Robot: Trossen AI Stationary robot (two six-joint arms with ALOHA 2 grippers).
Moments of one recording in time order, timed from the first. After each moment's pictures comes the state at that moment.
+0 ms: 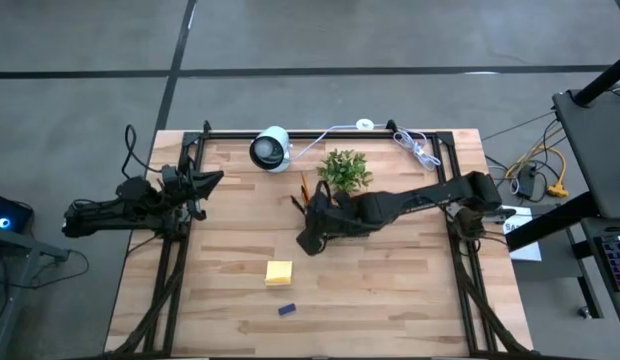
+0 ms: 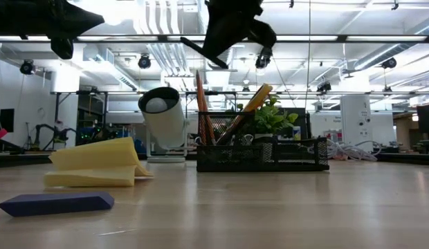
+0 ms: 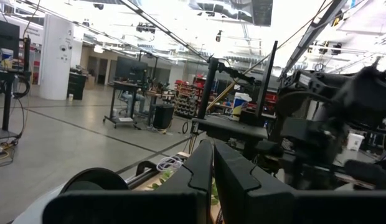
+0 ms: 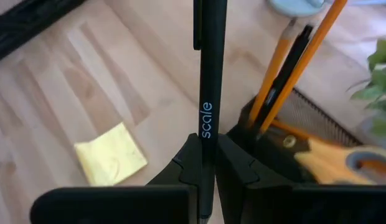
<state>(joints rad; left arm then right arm) 0.03 0.11 0.26 0.06 -0.34 -0.12 0.18 1.88 1.68 -0.79 0.38 0.81</state>
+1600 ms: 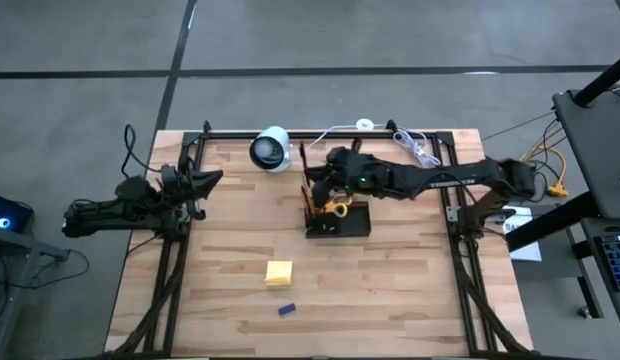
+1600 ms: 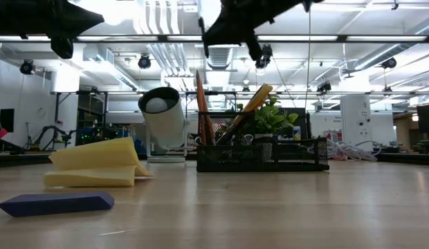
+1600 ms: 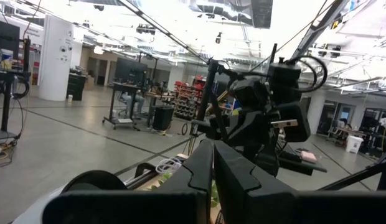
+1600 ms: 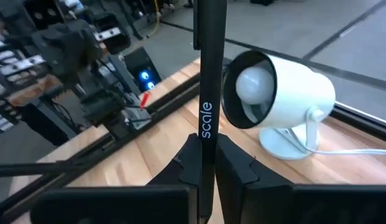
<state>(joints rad) 0.03 0.11 0.26 0.07 -0.35 -0.12 -0.07 1.58 1.19 0.07 0.29 0.52</state>
